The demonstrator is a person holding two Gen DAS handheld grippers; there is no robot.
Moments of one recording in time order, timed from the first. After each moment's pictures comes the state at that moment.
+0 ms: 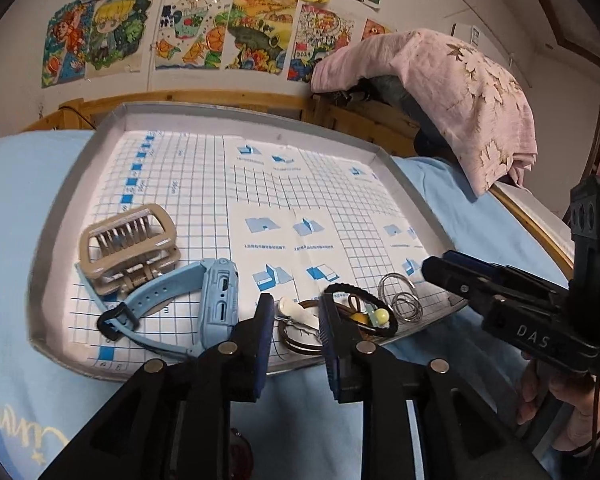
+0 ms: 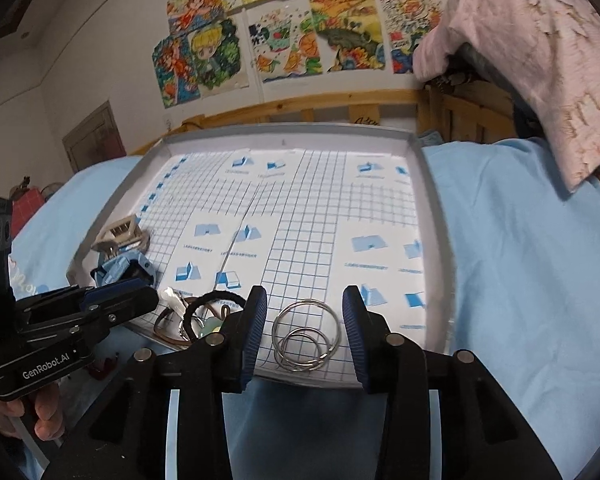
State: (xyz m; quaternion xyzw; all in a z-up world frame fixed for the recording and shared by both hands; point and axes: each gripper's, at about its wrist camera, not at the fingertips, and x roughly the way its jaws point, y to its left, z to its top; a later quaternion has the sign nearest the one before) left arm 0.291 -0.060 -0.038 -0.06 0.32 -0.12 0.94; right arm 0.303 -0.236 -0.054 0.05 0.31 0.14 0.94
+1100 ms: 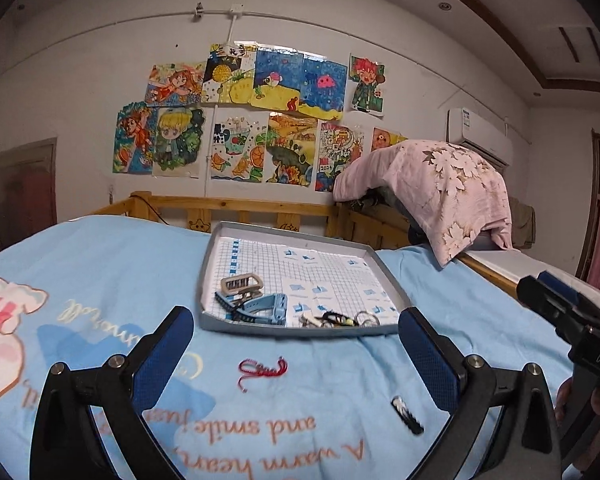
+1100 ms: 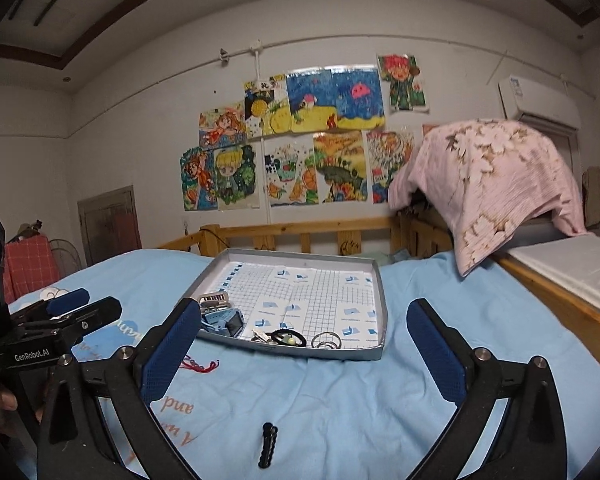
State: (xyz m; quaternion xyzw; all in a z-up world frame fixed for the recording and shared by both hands) left arm 0.075 -0.029 0.037 -0.05 0.14 -0.04 0.99; right arm 0.068 -0.265 0.038 0.04 0.09 0.10 0.99
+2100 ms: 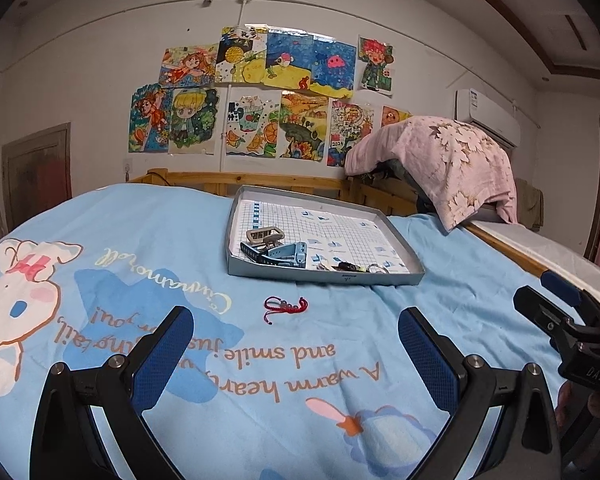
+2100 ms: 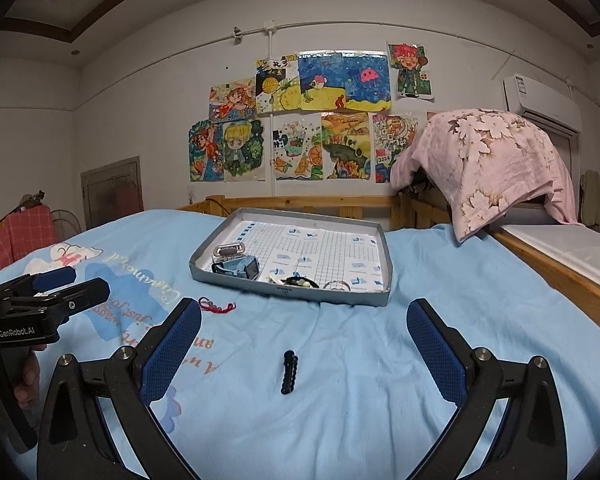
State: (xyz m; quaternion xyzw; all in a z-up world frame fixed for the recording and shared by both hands) left arm 0.027 -0.015 0.010 -0.05 0.18 -0.02 0.98; right arm 0.014 -0.244 0.006 0.01 0.12 0.10 0.99
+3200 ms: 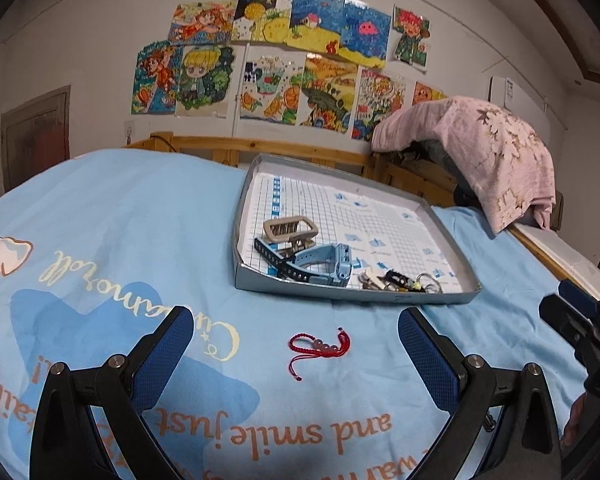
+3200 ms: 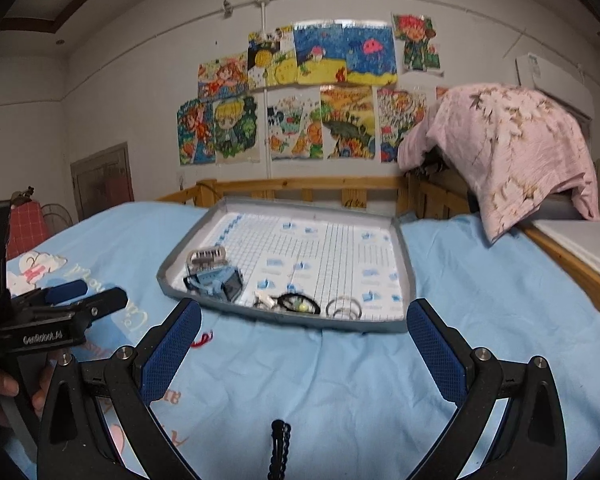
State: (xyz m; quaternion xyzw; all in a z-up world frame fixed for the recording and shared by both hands) left arm 0.155 0.012 -0.009 -0.08 0.24 -0.01 0.97; right arm 0.128 -0.218 0.005 0.01 0.18 0.11 0.98
